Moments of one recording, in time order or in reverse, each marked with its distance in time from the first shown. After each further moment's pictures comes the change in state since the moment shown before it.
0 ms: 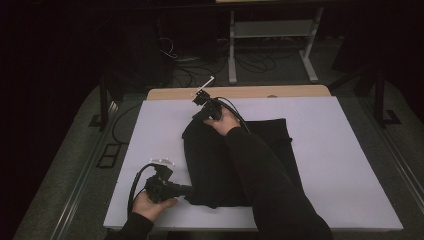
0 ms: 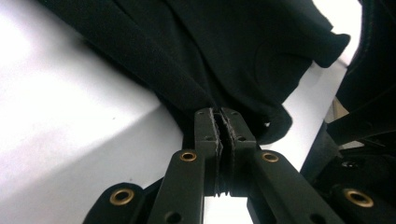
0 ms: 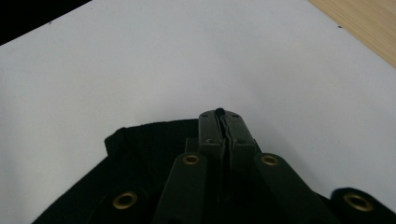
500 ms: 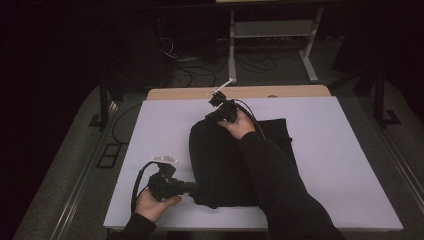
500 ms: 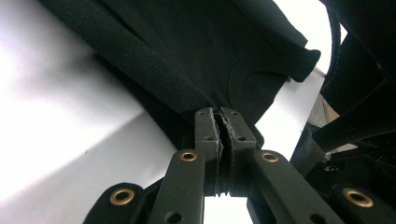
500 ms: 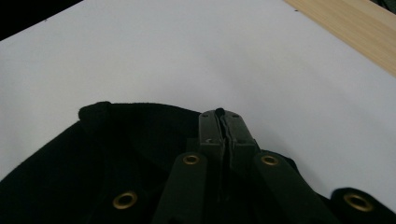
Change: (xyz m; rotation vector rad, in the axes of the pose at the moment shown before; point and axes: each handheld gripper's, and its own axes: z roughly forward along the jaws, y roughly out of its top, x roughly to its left) left arm -0.014 0.011 0.000 -0.047 -0.035 0.050; right arm -0.012 -0.034 -0.033 -0.062 -0.029 0.059
